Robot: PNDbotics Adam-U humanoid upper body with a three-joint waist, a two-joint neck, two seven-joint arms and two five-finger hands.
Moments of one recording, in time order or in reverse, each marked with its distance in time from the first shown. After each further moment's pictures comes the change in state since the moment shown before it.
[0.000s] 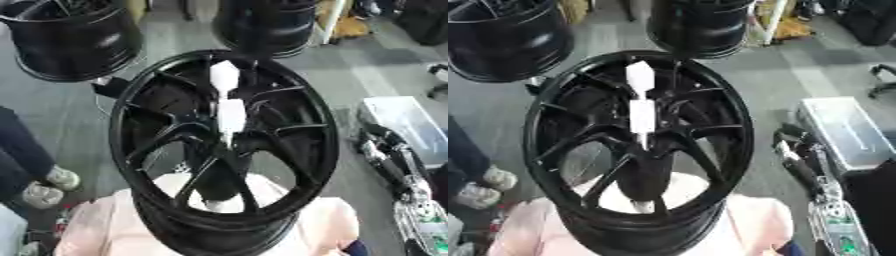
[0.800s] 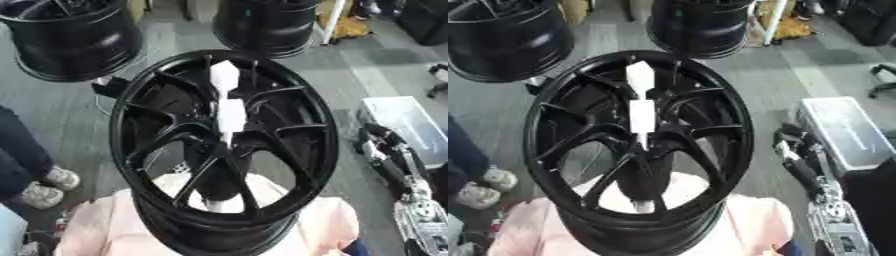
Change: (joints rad) left arm 0.000 0.000 0.000 0.000 0.000 0.002 -0.002; right arm 0.000 0.000 -0.003 0.000 0.000 0.000 0.000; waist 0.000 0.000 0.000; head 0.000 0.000
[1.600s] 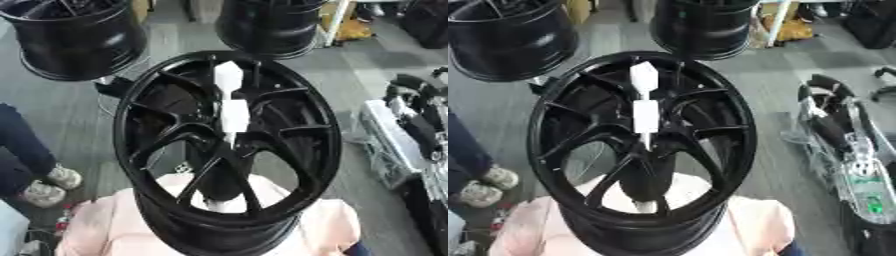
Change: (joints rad) left arm 0.003 0.000 -0.007 0.000 0.000 0.000 -0.009; right arm -0.281 -0.234 -0.015 -0.019 0.068 -0.016 -0.033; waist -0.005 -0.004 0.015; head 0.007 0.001
